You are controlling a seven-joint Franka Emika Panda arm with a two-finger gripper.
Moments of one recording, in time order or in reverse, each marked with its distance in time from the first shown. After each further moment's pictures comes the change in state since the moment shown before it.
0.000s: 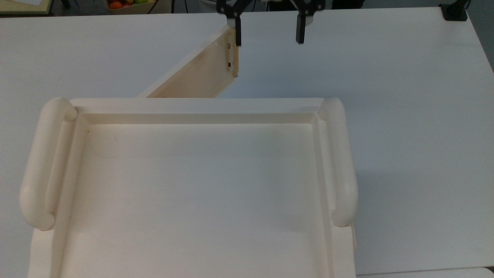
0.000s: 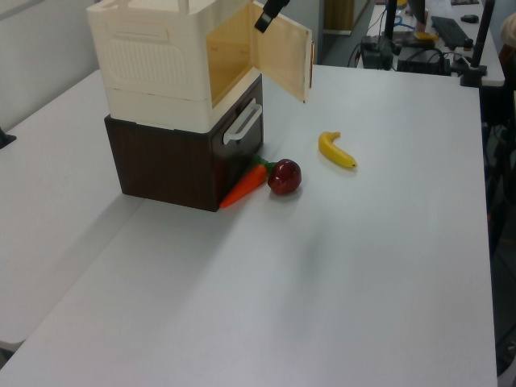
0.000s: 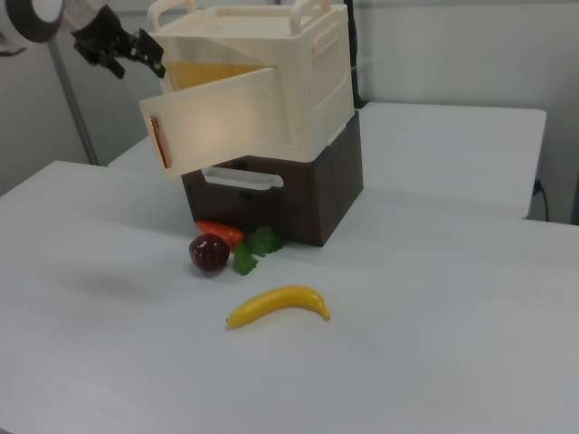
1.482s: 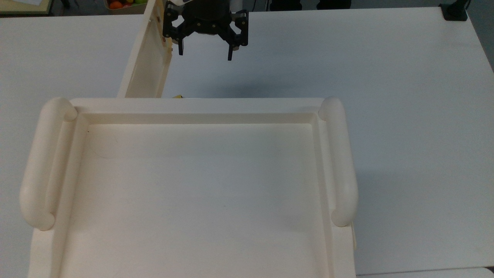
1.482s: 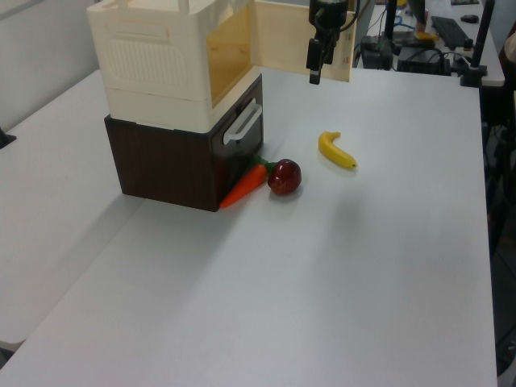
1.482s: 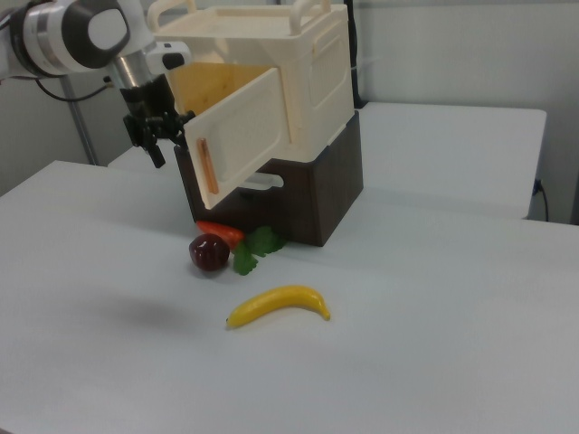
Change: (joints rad) arm -0.129 0.023 -0.007 -0.075 0.001 -0.423 -0.018
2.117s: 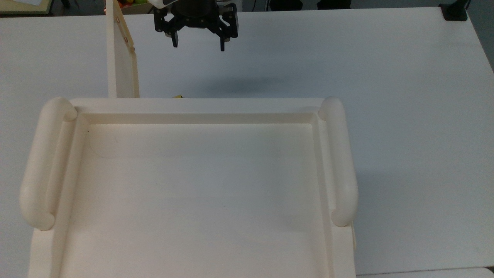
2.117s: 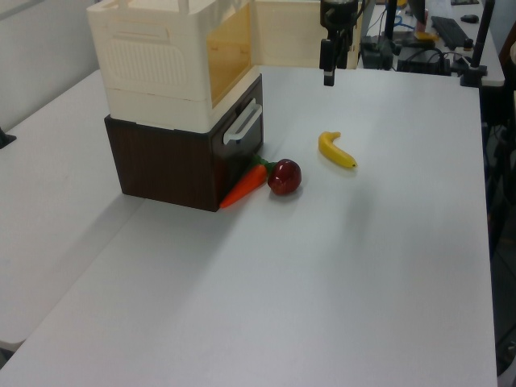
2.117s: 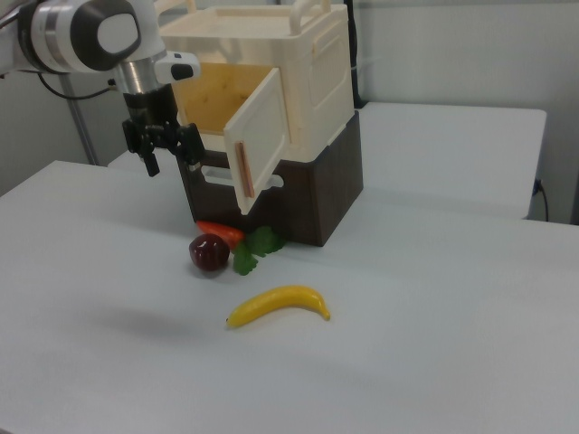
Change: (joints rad) arm -0.045 -0.029 0.000 -0.029 0.085 -0.079 -0.032
